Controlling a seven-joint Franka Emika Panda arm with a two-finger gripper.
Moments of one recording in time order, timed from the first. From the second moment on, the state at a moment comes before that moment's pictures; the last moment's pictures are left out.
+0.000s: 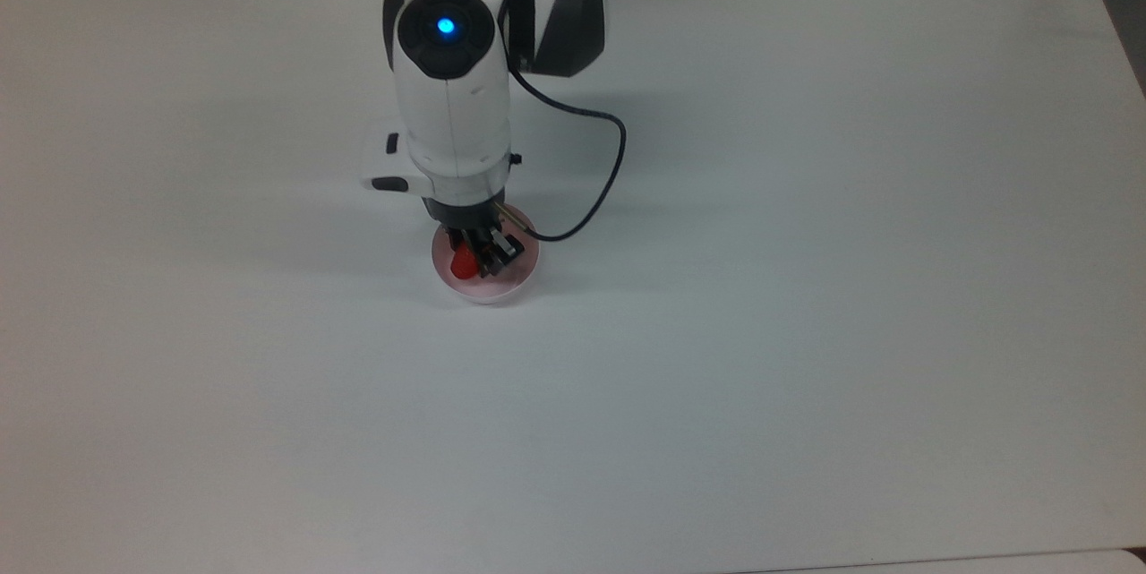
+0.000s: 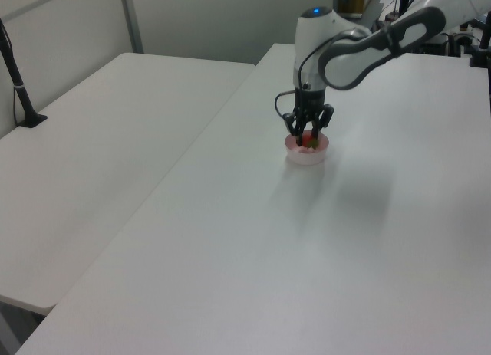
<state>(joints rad) 0.00 0.48 0.03 -1.65 -0.07 2.19 0.82</state>
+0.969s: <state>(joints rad) -0.24 0.45 0.02 -1.64 -0.07 2.14 0.16</state>
